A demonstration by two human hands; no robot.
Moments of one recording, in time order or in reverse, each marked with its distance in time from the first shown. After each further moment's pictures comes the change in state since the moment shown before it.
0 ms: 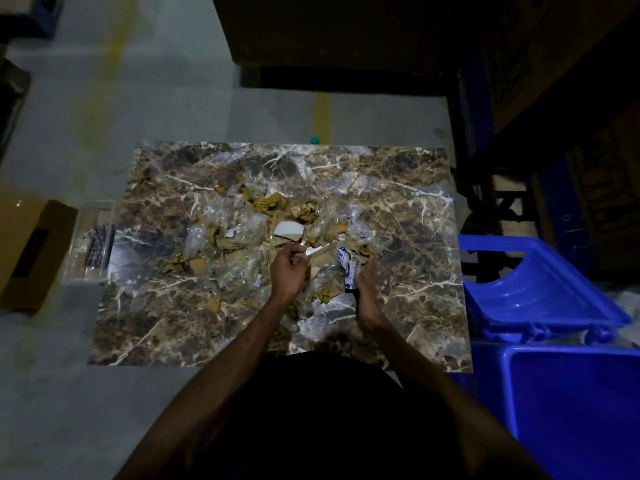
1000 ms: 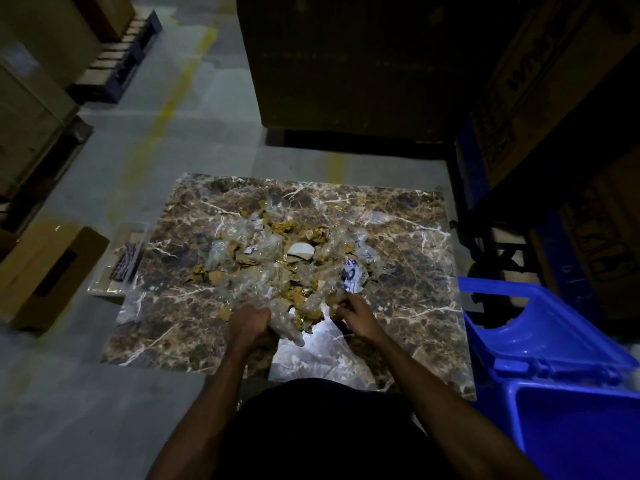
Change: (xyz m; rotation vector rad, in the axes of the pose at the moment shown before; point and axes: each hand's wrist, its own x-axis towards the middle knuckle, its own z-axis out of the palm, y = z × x) left_hand -0.063 -0.061 -0.106 0.464 -0.021 -0.312; right_hand -0.049 -0.039 0.009 -0.428 -0.118 -0.251
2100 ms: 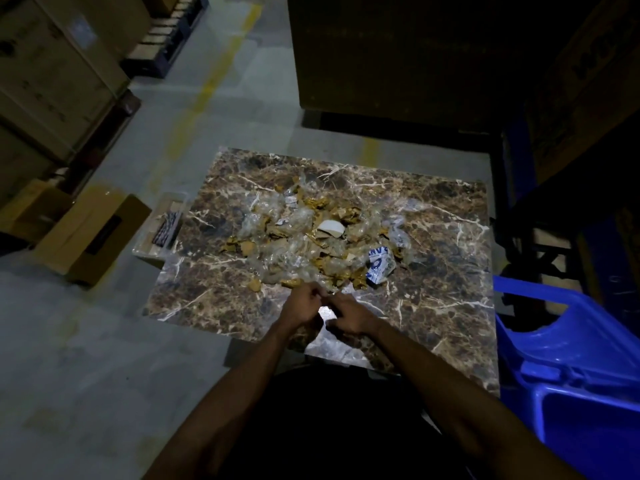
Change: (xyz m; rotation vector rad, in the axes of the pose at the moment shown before) left_hand -0.008 0.000 0.046 -0.176 -0.172 0.441; right_hand 0.024 0.022 0.068 -0.544 -0.514 -0.245
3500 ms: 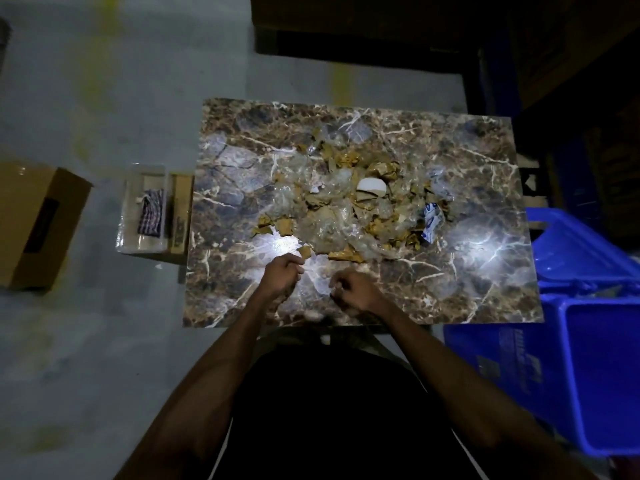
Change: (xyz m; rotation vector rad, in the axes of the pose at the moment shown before) left_hand 0.059 -0.156 -0.163 -0.295 -0.177 -0.273; right_hand 0.073 -0.154 0.058 0.240 0.277 0.315
